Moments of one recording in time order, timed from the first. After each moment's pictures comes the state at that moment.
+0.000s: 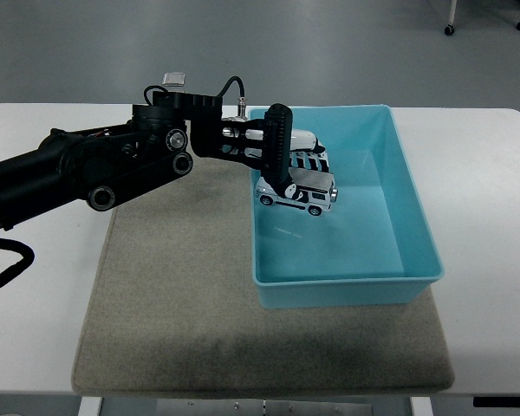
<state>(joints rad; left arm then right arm) -1.19 0.21 -0.29 -1.03 1.32 -0.35 0.04 0.04 0.00 -0.01 0.12 -0.03 0.18 0.09</state>
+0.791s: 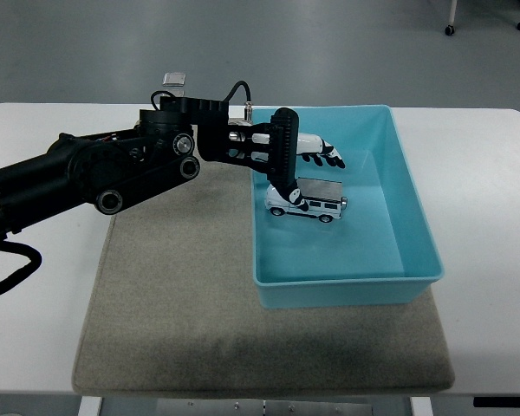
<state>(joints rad) -1.19 0.20 -0.29 -1.02 1.31 -0.32 0.03 0.04 0.00 -0.01 0.12 -0.03 0.18 0.09</state>
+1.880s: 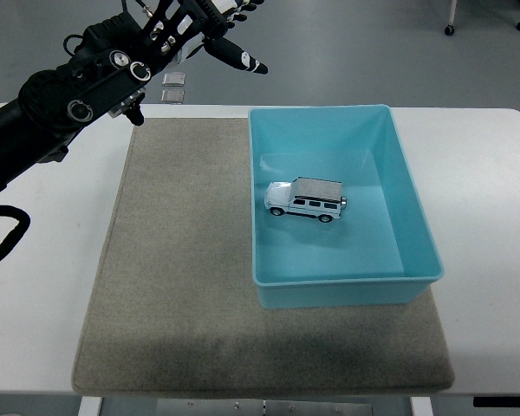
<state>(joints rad) -1.27 0.21 -0.39 -0.63 0.86 -0.04 -0.01 0.04 0.00 -0.01 0.12 -0.03 0.18 0.09</state>
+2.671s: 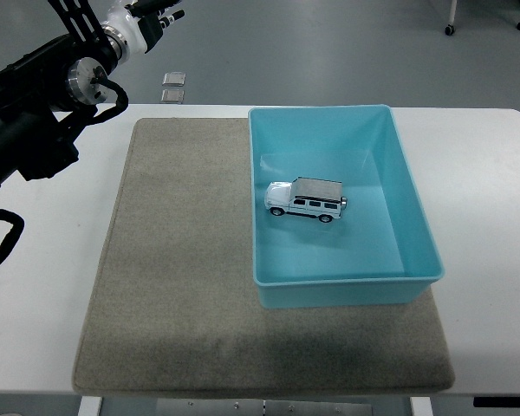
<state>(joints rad) -1.25 0.20 -0.39 -0.39 -0.20 -0.06 -0.10 0.04 0.00 -0.01 0.12 -0.03 0.18 0.09</state>
